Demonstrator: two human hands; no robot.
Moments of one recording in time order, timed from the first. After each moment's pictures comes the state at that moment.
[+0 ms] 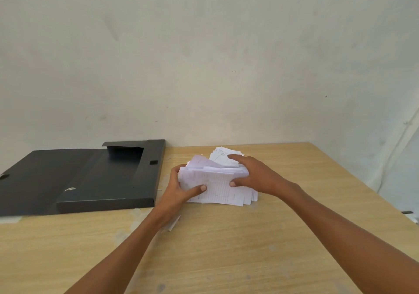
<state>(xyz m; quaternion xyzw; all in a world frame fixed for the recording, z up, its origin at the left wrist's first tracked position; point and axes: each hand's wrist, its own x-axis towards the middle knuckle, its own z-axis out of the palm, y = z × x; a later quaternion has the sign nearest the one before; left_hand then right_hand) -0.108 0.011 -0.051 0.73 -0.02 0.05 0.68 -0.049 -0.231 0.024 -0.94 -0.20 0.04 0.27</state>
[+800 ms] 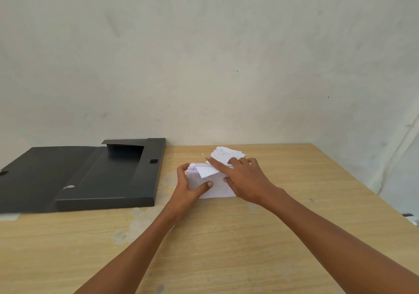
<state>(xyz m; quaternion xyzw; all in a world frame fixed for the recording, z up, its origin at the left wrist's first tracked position) -0.098 -0.010 -0.055 0.74 -0.01 0.08 0.66 -0.049 -0.205 -0.004 -0.92 -0.33 -0.19 -0.04</state>
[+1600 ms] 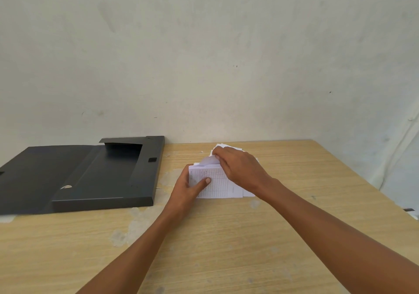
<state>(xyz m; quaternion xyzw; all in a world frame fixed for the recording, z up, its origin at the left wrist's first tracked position) -0.082 -0.007 -0.068 0.75 -0.01 0.10 0.65 -0.040 -0.188 0.013 -0.89 -0.36 -0.25 0.13</state>
